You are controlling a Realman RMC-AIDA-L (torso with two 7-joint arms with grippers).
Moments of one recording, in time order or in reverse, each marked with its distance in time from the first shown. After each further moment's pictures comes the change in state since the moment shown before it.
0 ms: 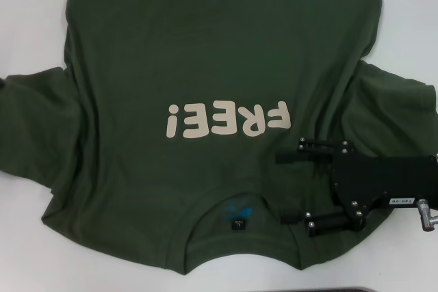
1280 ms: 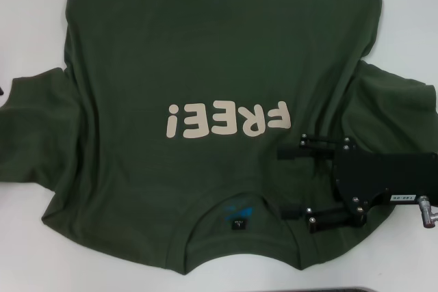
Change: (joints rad) left arm 0.029 0.000 -0.041 0.037 0.045 0.084 0.025; right arm 0.002 -0.002 0.012 0.000 0.000 0.000 0.000
